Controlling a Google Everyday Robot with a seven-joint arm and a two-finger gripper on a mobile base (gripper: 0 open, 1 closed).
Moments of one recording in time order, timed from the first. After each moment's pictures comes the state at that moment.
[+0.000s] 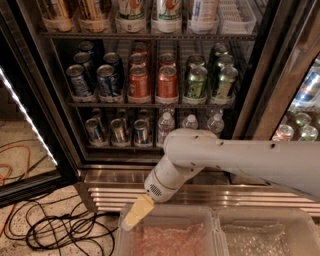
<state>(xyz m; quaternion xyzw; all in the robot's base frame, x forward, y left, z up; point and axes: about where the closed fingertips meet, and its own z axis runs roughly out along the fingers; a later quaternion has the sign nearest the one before) 0.435 0.035 0.635 -0.45 0.86 0.23 0.09</state>
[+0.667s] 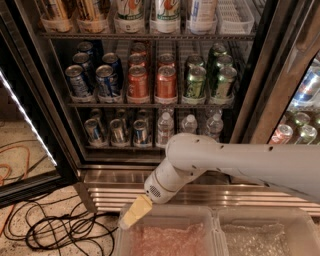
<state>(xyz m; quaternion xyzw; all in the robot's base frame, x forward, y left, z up) 0.438 0.044 0.622 -0.42 0.87 0.25 0.09</state>
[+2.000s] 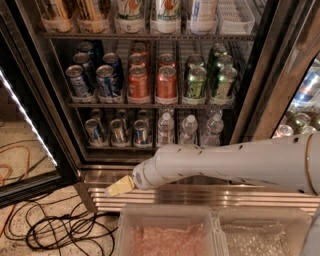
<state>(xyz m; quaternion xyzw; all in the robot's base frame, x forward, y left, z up) 0.529 0.085 0.603 -0.26 0.91 0.25 0.22</state>
